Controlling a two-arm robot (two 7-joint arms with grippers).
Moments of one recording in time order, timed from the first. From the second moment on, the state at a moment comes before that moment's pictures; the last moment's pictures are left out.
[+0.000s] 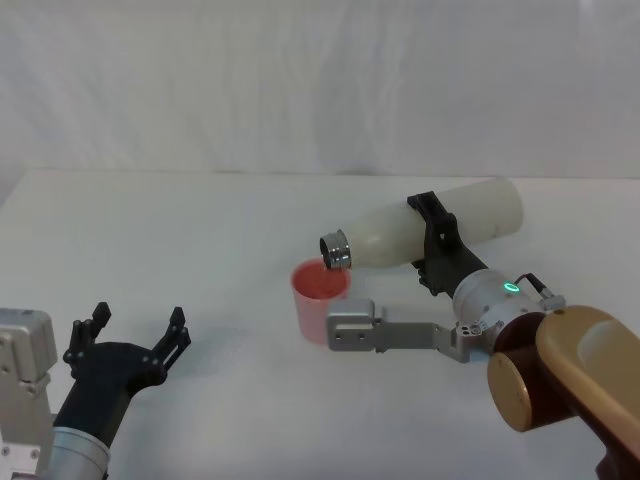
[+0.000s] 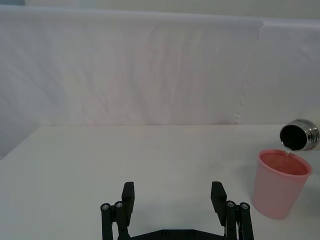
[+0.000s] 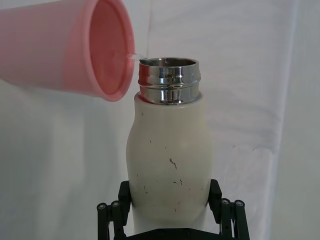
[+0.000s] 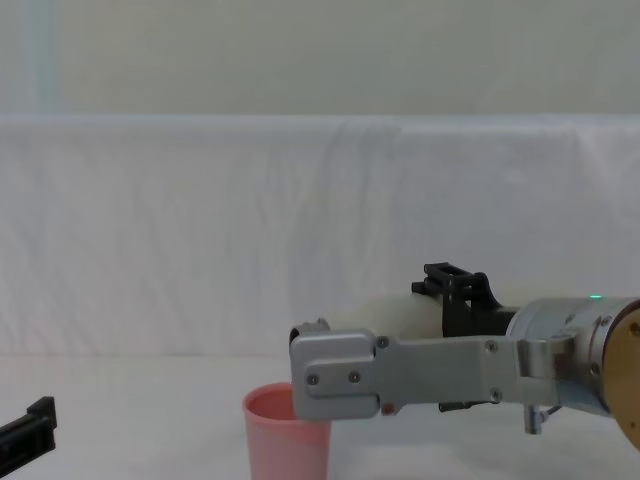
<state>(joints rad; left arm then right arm) 0.27 0.24 0.04 -1.85 -0.25 -0.02 -0.02 0.44 0.28 -0.68 -1.53 -1.16 0.31 0.35</state>
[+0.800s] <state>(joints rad) 0.27 0.24 0.04 -1.85 -0.25 -0.02 -0.02 0.28 0.24 -0.49 -1.66 -0.90 0.27 0.22</state>
